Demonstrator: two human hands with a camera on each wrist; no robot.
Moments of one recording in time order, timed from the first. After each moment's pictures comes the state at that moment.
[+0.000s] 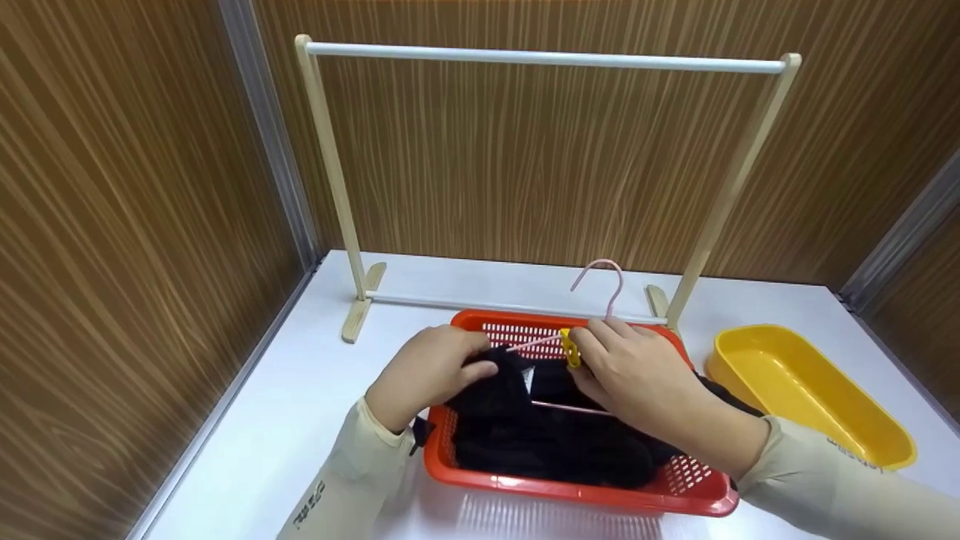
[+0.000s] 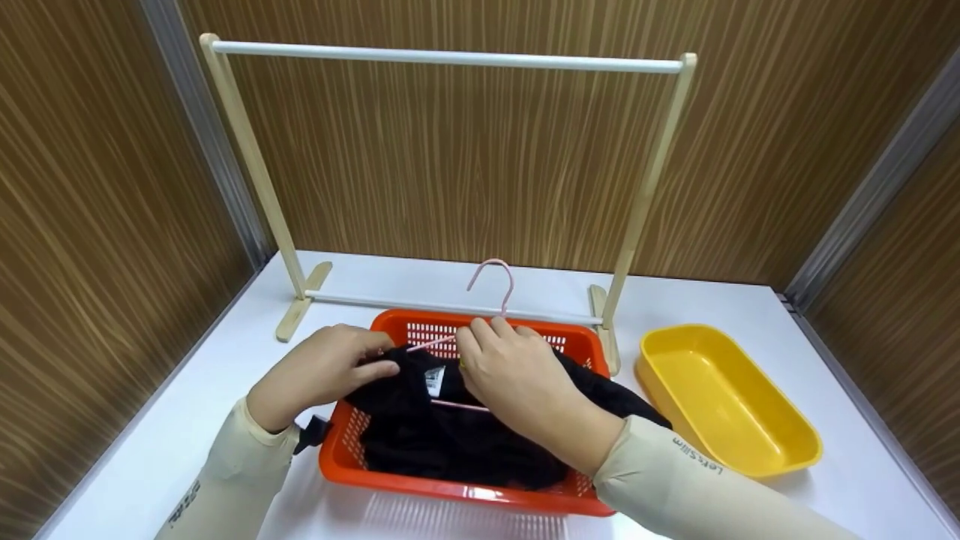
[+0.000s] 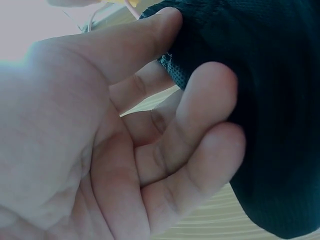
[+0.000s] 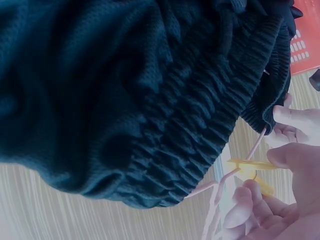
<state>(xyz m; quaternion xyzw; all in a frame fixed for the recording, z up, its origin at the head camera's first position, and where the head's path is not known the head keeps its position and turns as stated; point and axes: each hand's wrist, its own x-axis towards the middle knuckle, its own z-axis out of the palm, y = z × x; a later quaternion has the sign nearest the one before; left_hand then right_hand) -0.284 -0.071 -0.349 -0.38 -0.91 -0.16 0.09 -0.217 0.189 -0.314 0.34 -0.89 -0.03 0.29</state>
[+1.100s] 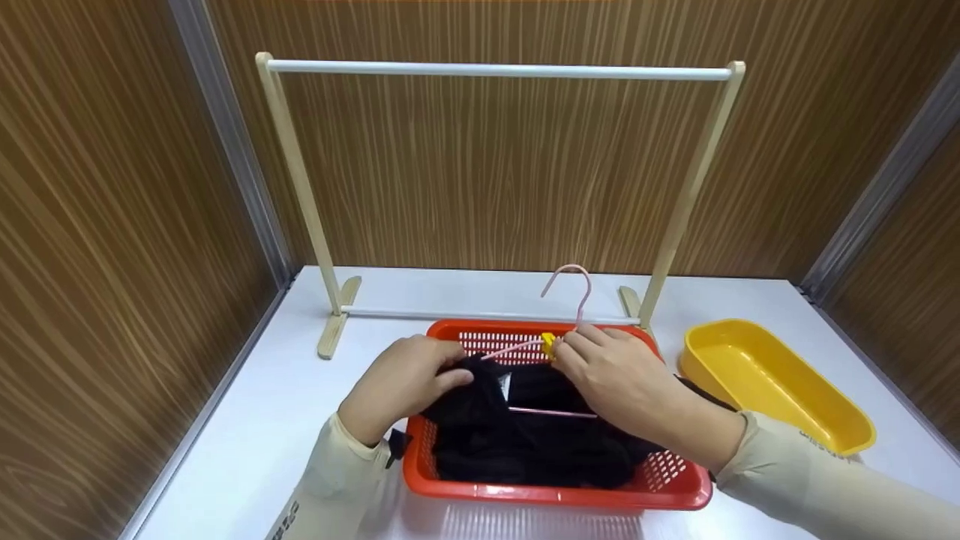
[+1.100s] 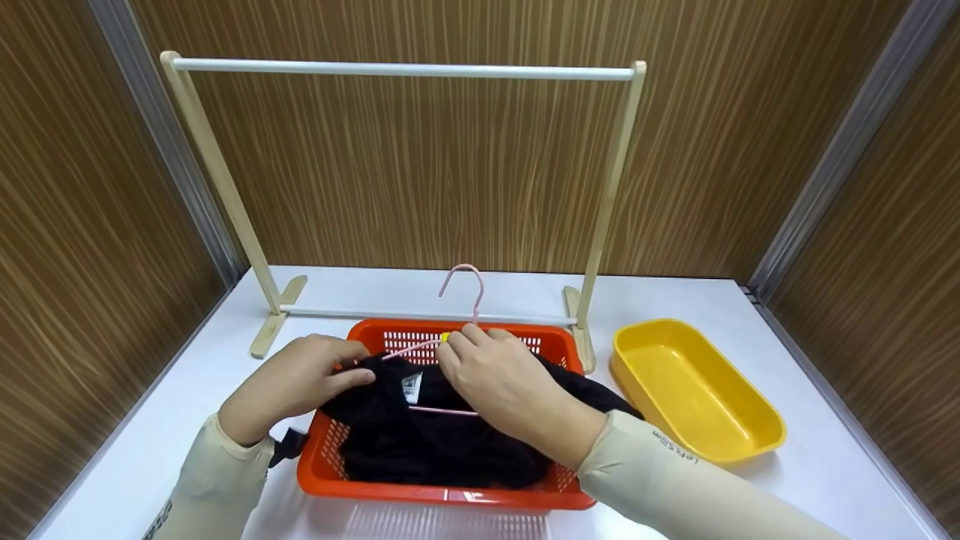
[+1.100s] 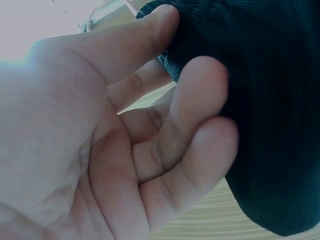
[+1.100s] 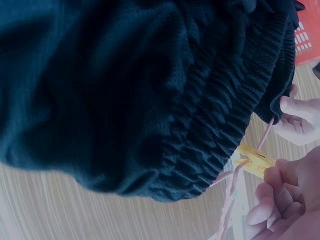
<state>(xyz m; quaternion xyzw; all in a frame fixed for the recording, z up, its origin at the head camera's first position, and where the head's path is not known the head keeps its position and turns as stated) -0.284 -0.069 -0.346 -0.38 -0.90 -0.19 0.07 -0.210 0.204 -0.312 0.38 -0.87 -0.07 0.31</state>
